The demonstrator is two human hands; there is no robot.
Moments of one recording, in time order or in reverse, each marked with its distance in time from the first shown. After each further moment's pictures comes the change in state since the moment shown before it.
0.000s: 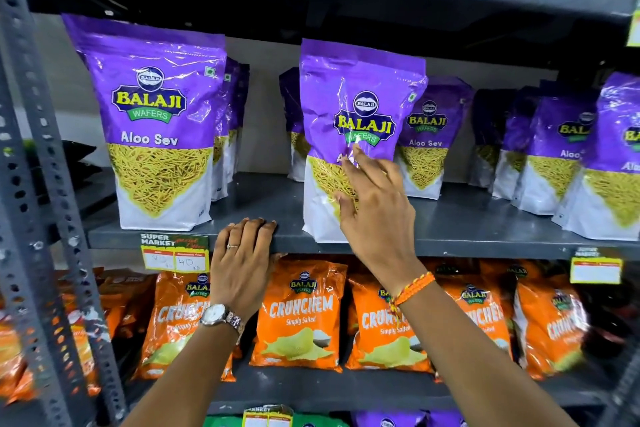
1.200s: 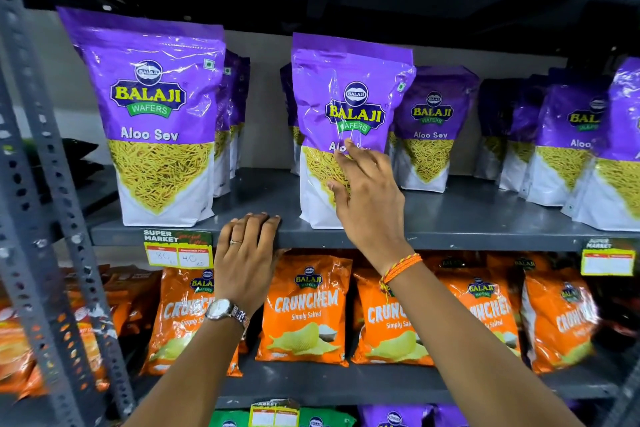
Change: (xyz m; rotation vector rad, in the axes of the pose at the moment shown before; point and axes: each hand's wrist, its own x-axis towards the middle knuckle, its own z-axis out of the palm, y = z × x) left_hand -0.001 -0.003 0.007 0.001 0.029 0.004; right_hand 0.007 0.004 0.031 0.028 0.023 -0.020
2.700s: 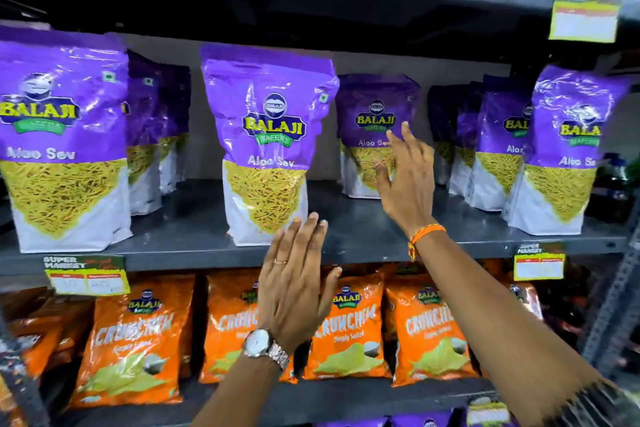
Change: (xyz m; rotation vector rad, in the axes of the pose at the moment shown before) left_hand 0.033 0.181 -0.020 -0.259 0.062 0.062; right_hand 0.029 0.202 -0.024 -0.038 0.086 0.153
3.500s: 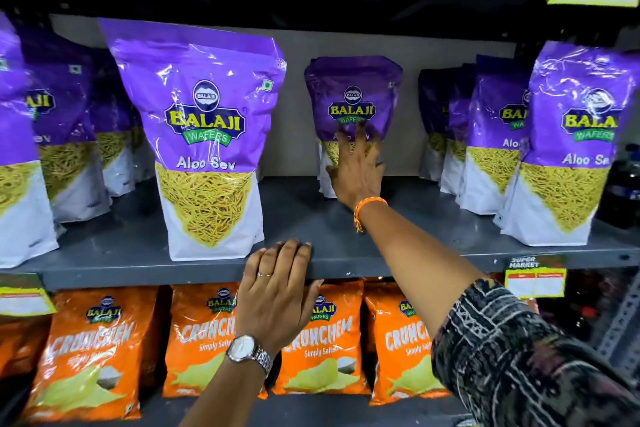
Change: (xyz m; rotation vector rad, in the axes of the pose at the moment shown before) left_hand 0.003 0.022 0.073 0.265 -0.034 0.069; right_hand 0.035 0.039 0.101 -0.260 -0.431 0.121
